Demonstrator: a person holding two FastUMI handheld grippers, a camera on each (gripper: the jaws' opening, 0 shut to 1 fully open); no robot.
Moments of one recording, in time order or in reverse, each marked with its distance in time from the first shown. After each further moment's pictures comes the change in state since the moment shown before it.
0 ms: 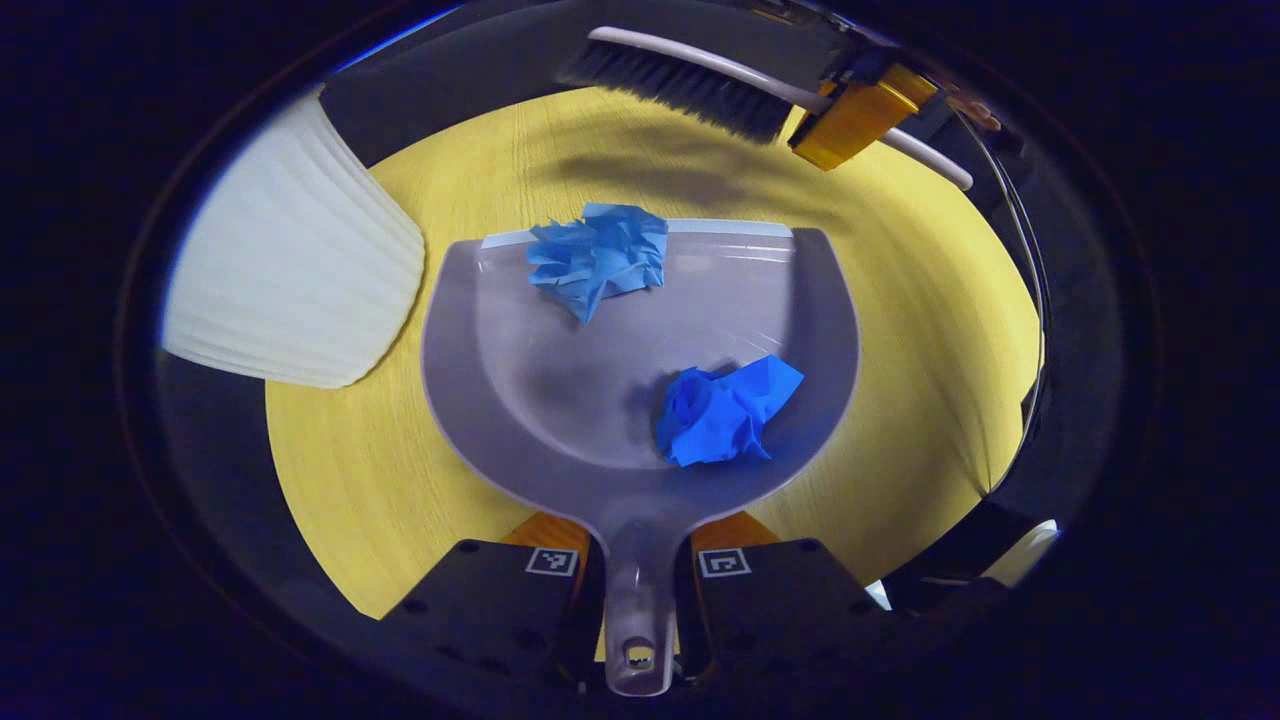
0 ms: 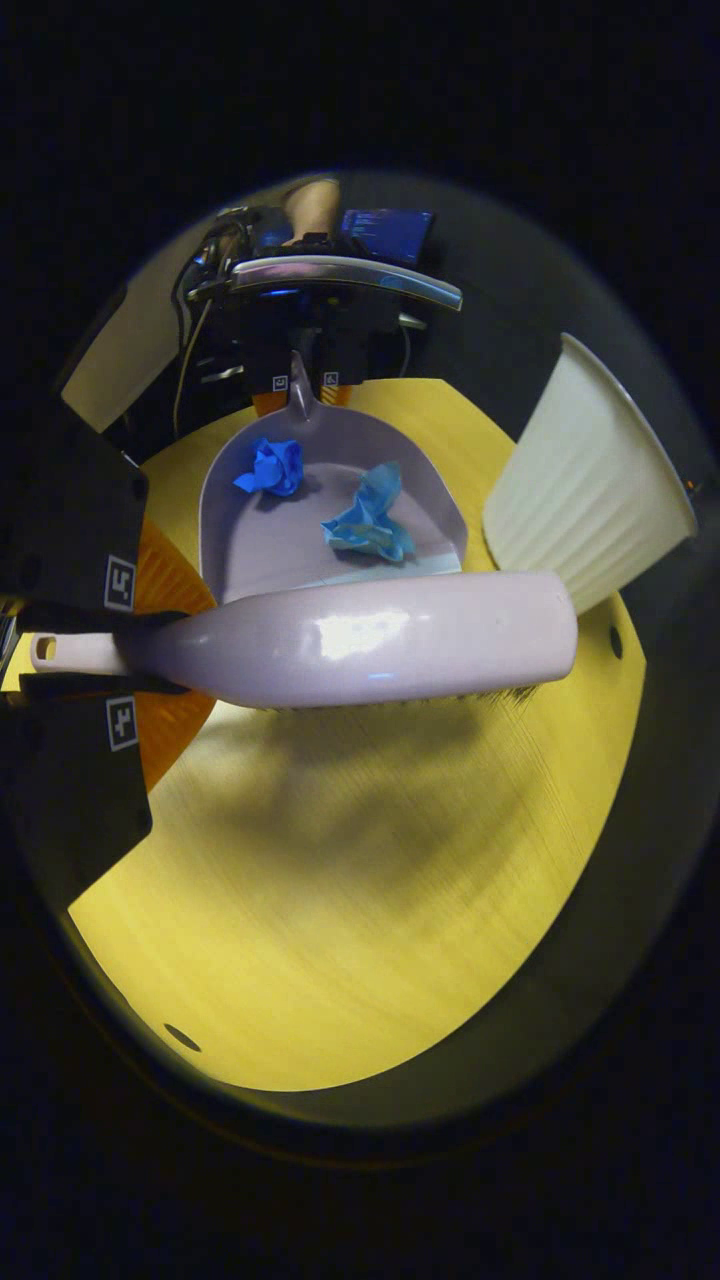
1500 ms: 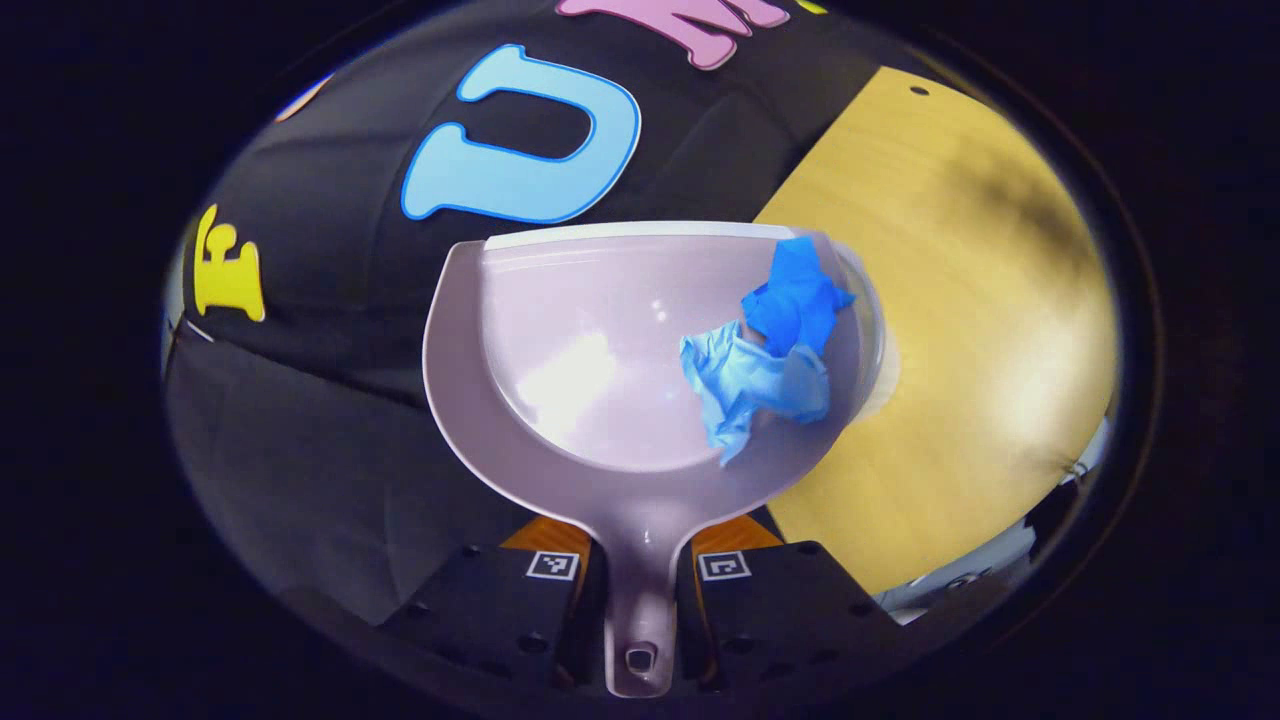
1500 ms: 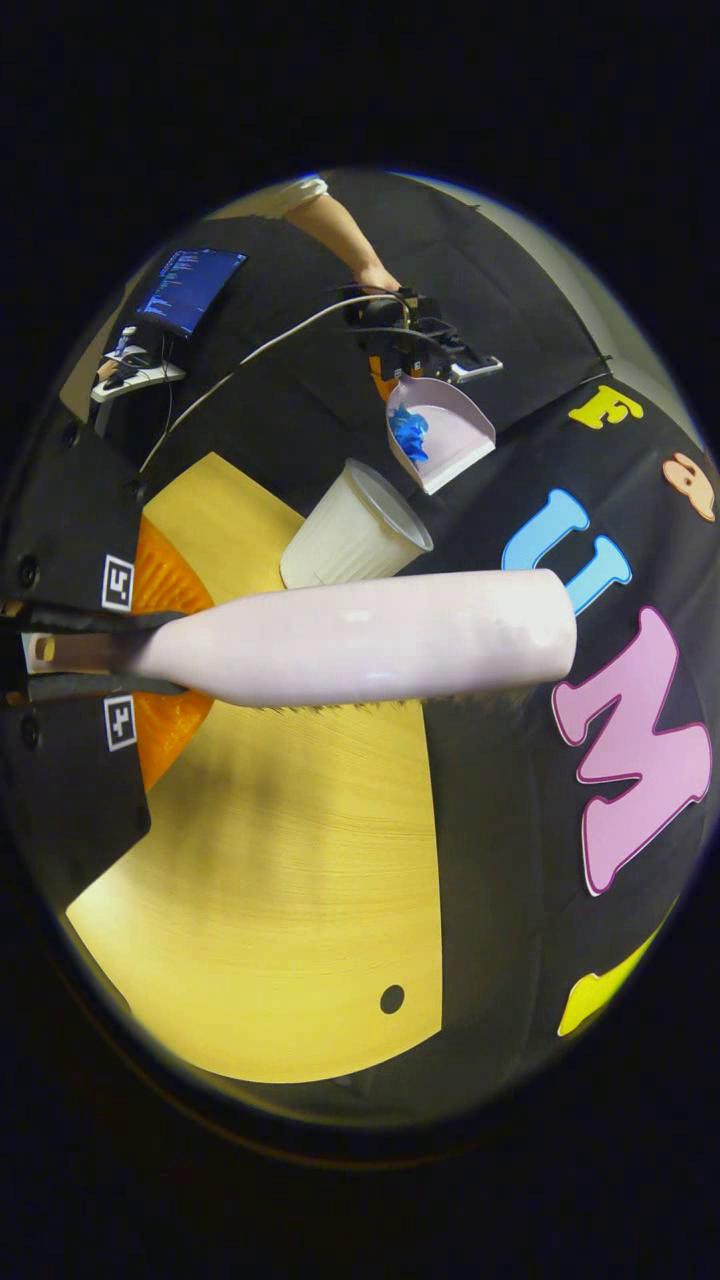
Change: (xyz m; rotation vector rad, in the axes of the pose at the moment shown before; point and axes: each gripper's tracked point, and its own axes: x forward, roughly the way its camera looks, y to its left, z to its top) left arm -0.108 0.269 0.107 0.494 -0.015 0.905; right arm 0.093 -0.002 -0.220 0.415 -0.781 -0.026
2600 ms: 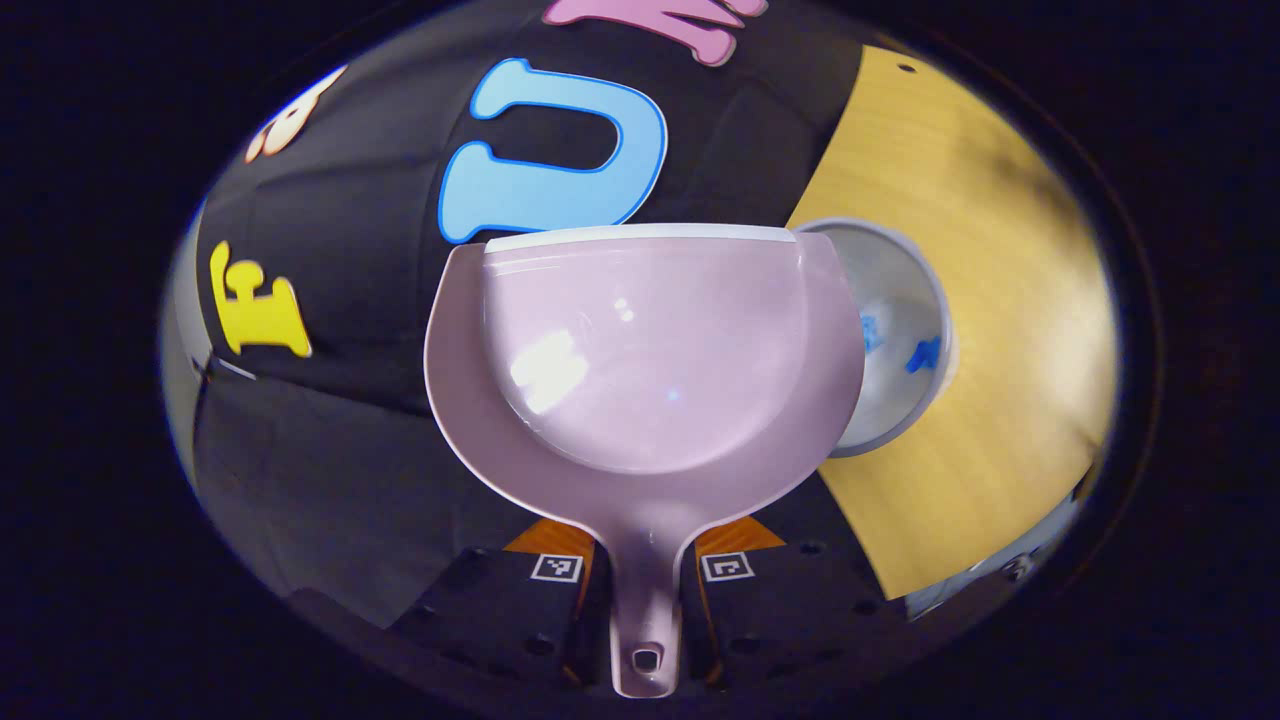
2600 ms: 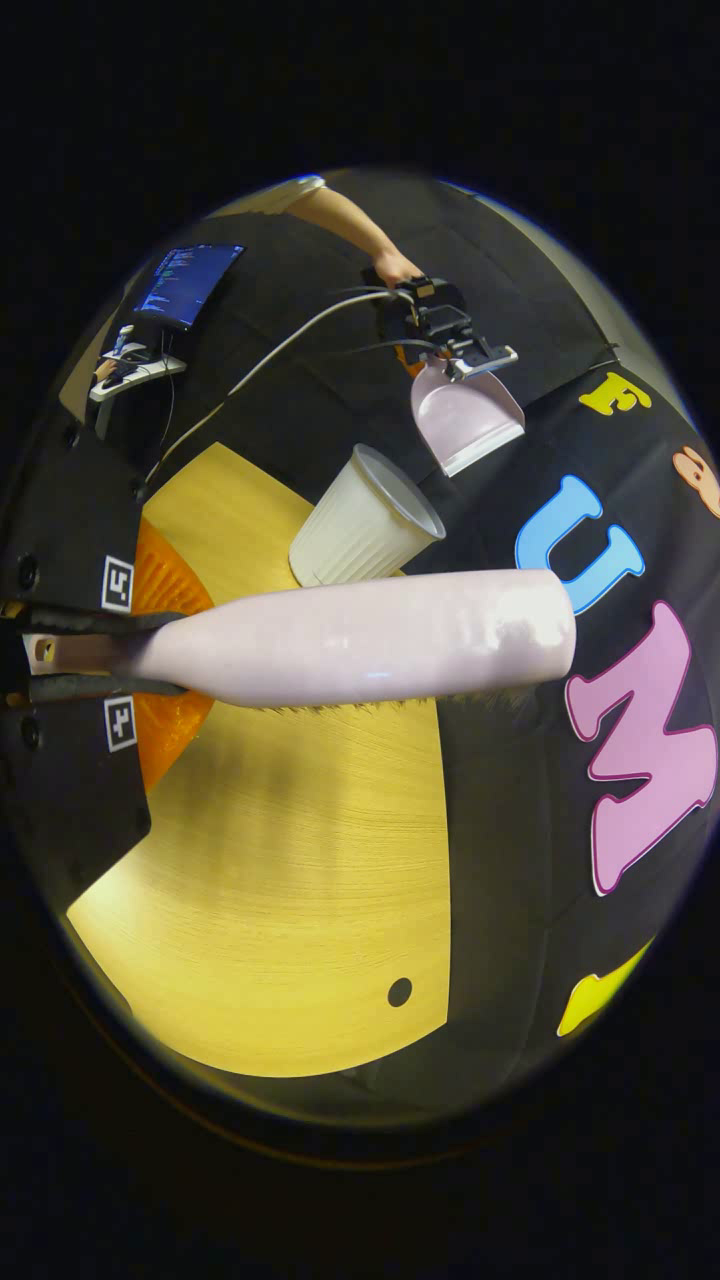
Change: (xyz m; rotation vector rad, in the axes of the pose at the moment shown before) left arm 0.008 -0.041 -0.032 -0.133 -0.065 0.039; right arm -0.002 0.013 0.012 -0.004 0.029 -0.043
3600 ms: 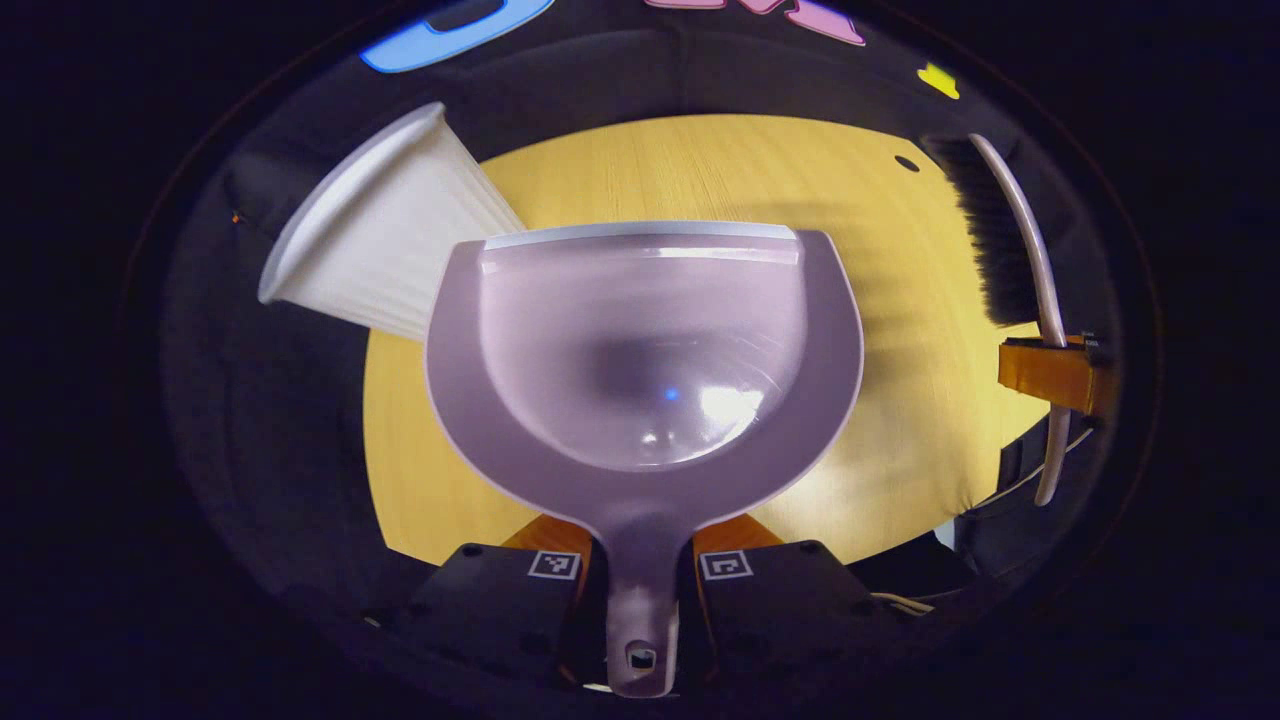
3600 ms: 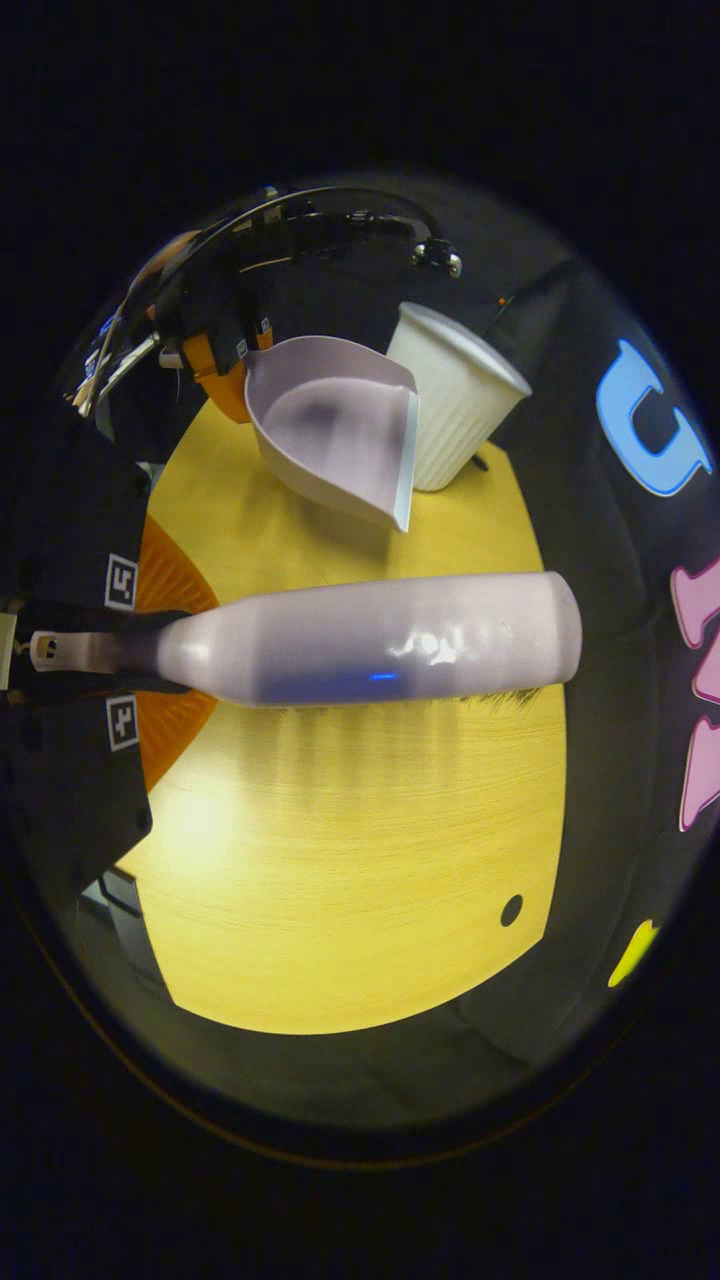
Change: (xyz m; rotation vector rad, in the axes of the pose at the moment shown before) left arm -0.069 -0.447 0.046 -0.522 0.339 -0.816; right arm 0.050 -0.030 -0.101 0.186 0.419 -0.395
